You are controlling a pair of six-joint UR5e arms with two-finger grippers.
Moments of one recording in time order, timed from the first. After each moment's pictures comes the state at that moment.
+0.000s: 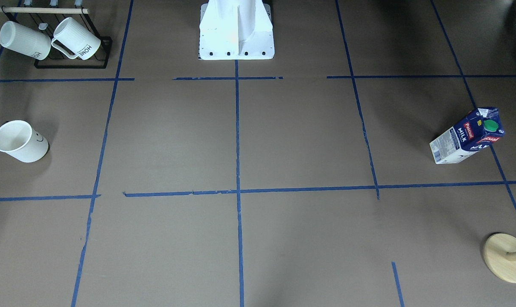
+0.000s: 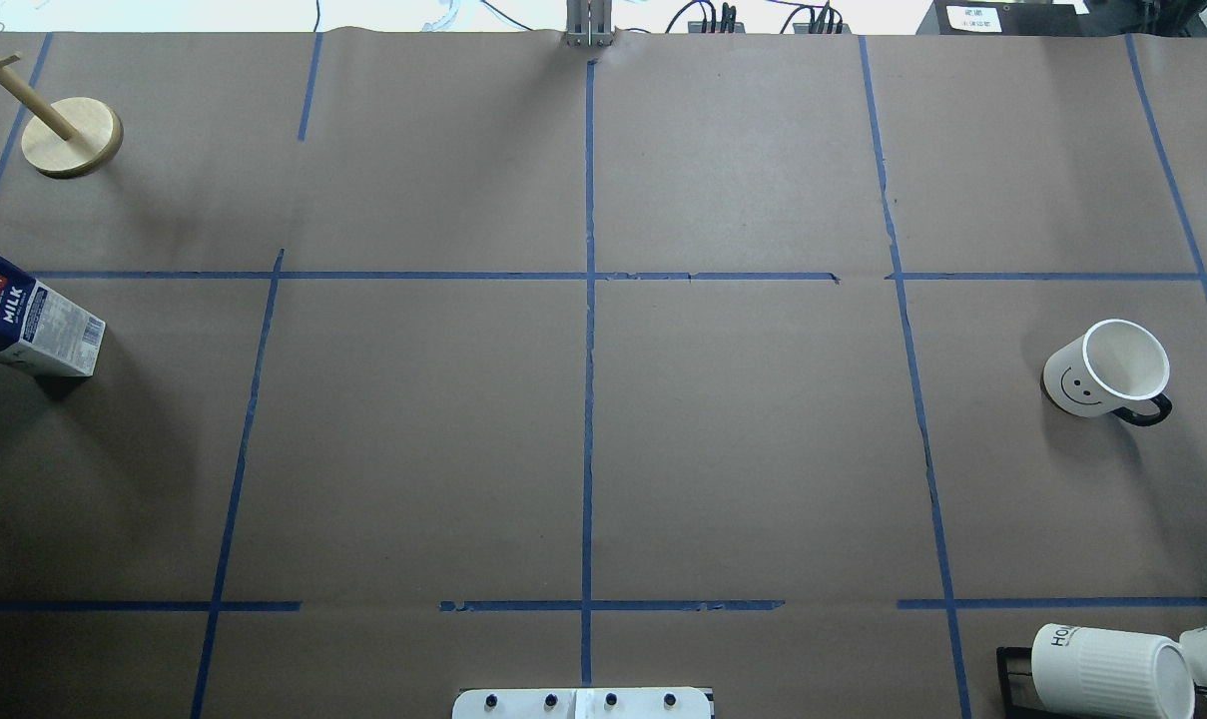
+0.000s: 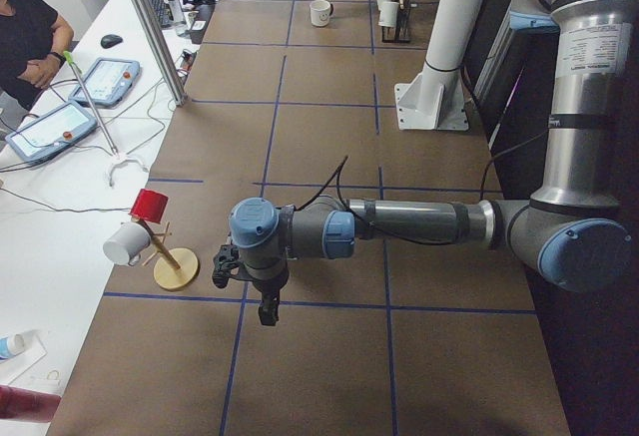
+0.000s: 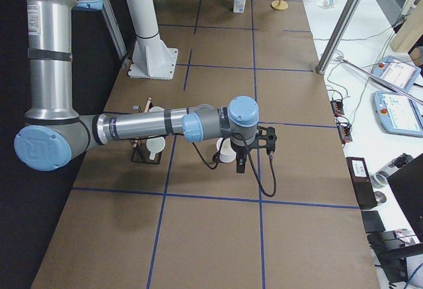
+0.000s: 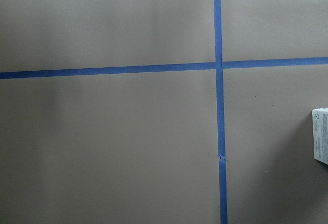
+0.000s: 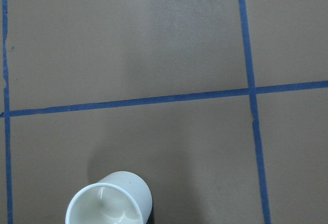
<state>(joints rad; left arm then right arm) -1.58 -1.57 -1.59 -1.53 -2.31 0.07 1.44 -1.64 1.78 -1.40 2.42 0.42</state>
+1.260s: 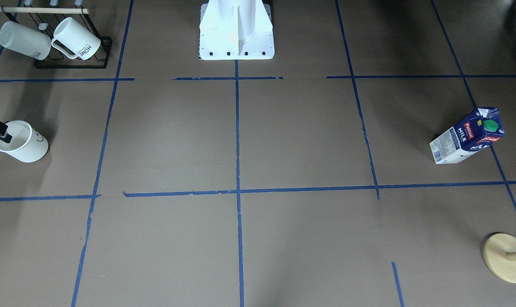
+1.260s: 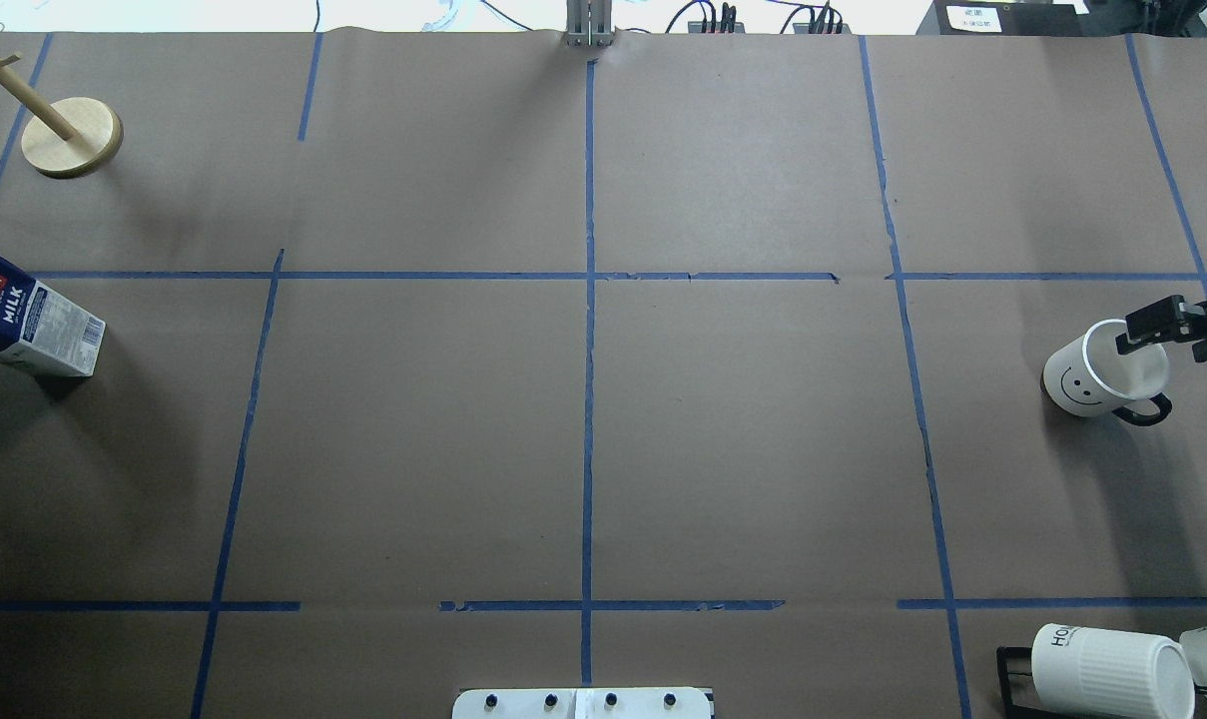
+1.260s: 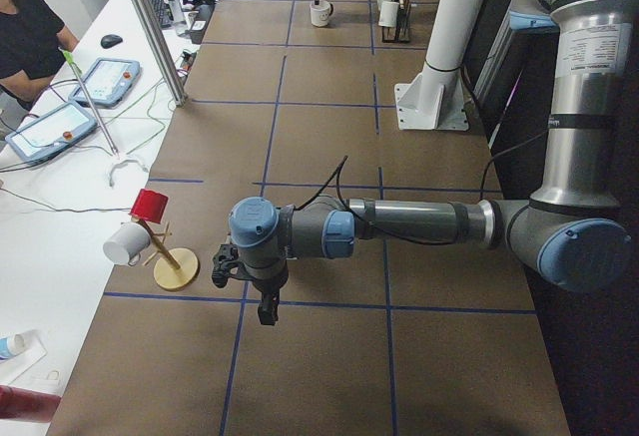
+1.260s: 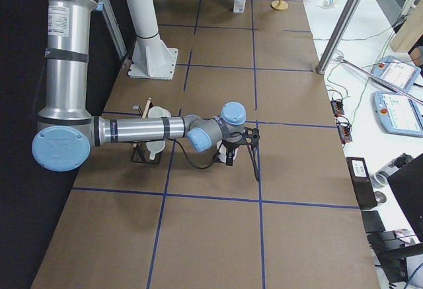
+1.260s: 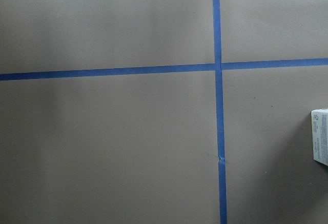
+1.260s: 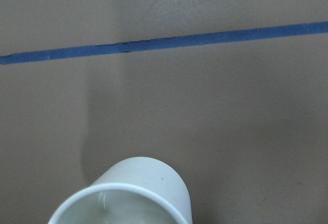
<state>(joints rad) -1.58 -1.57 -1.59 -1.53 -2.31 0.07 1.13 -1.66 1.66 -1.10 2.30 0.71</state>
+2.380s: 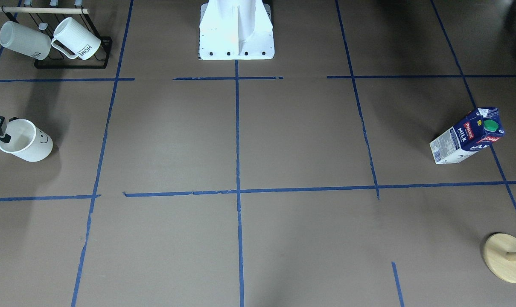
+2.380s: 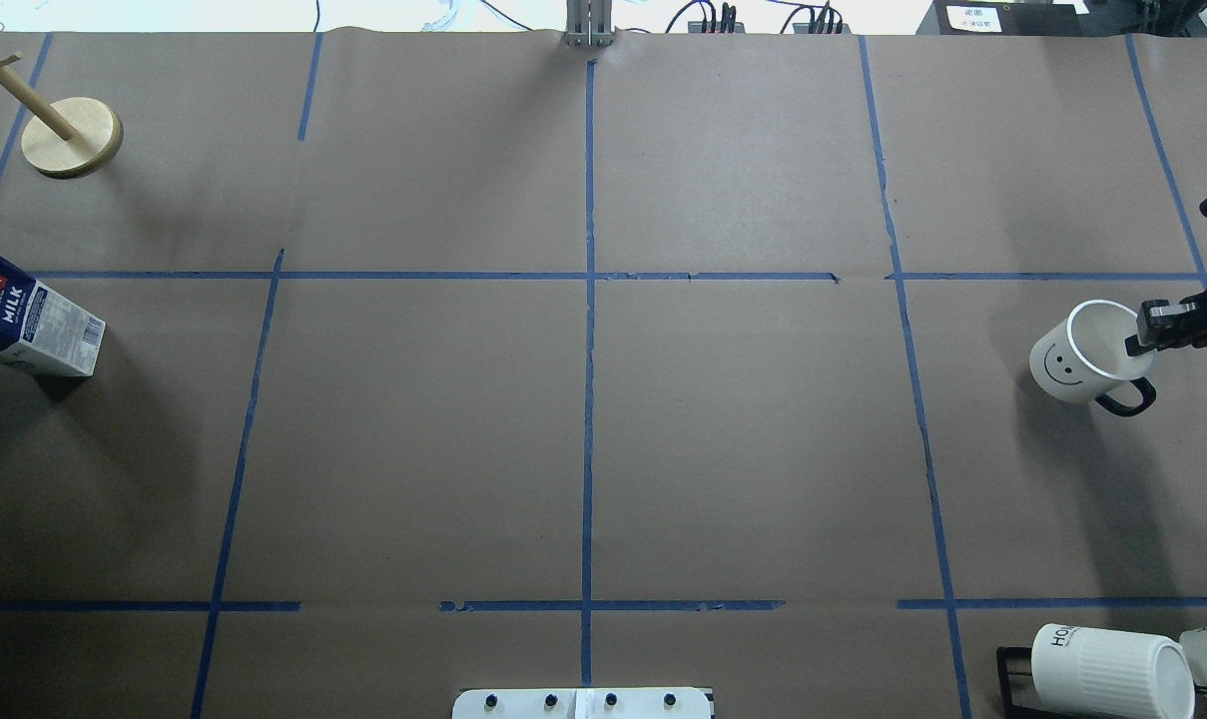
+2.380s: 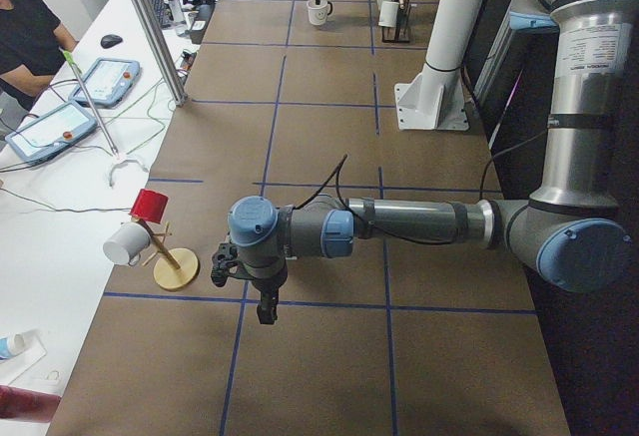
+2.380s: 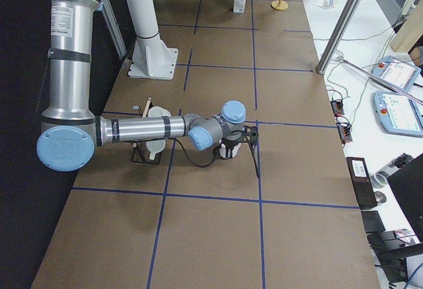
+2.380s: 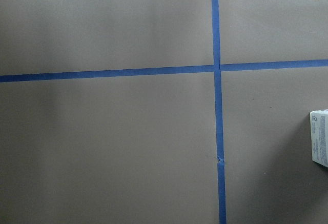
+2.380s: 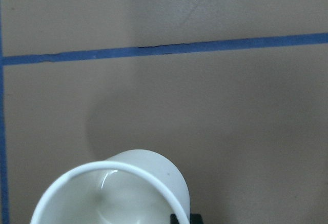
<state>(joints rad) -1.58 -1.57 -1.59 -1.53 -2.31 0.06 1.14 -1.66 1.75 -1.14 2.32 0.72</state>
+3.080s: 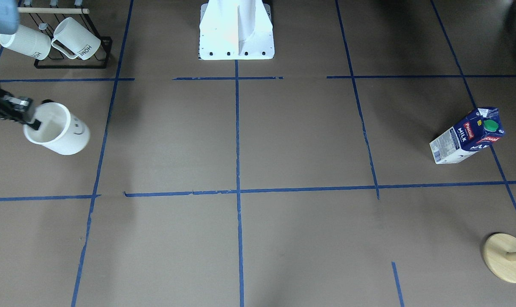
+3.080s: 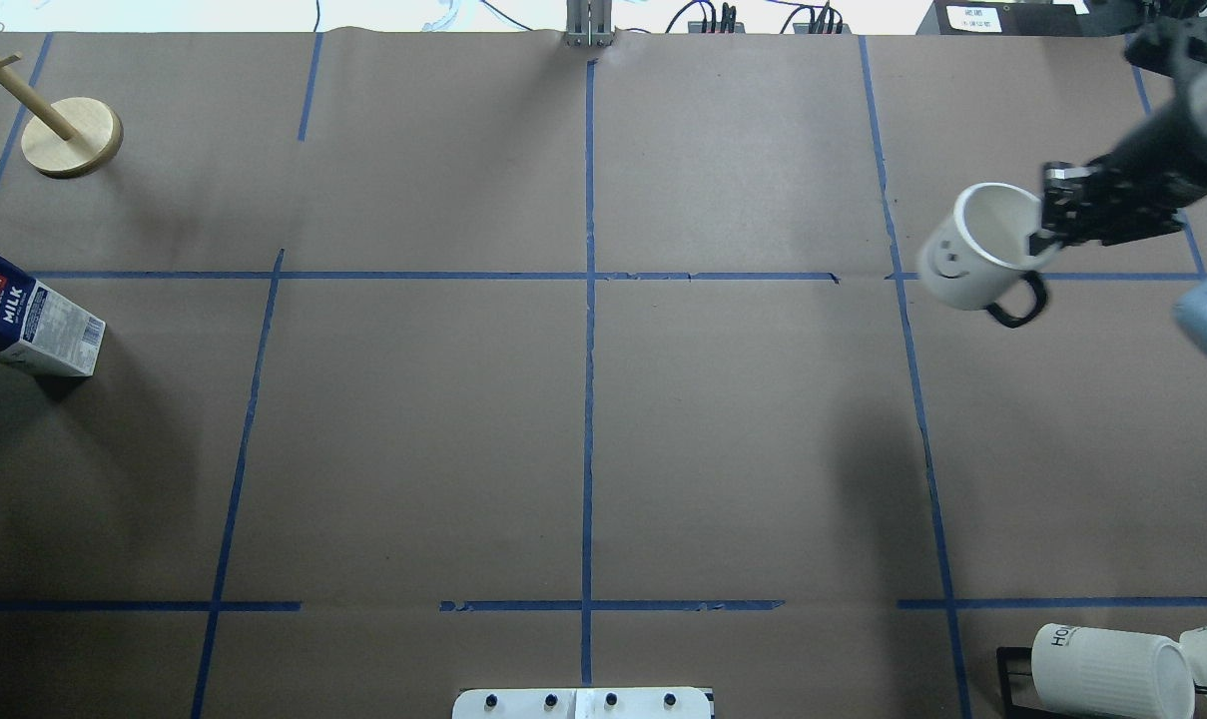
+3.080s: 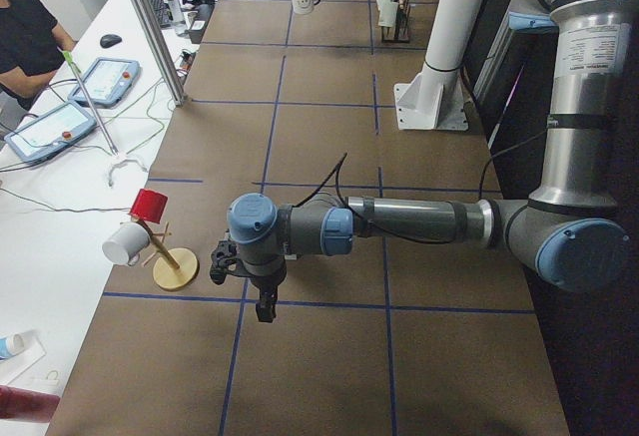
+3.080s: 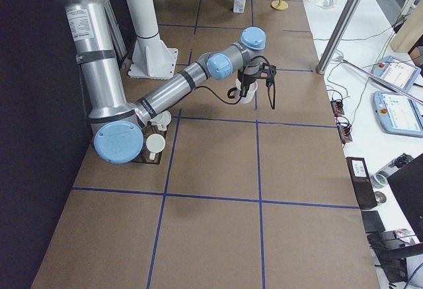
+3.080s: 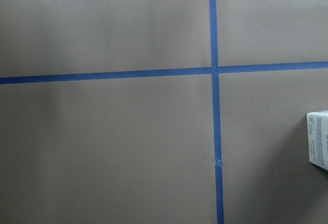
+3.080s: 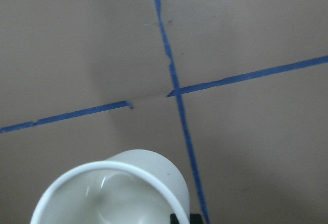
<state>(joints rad) -1.58 -1.58 -1.60 -1.53 -2.31 0.06 1.09 -1.31 1.97 -1.66 2.36 0.96</state>
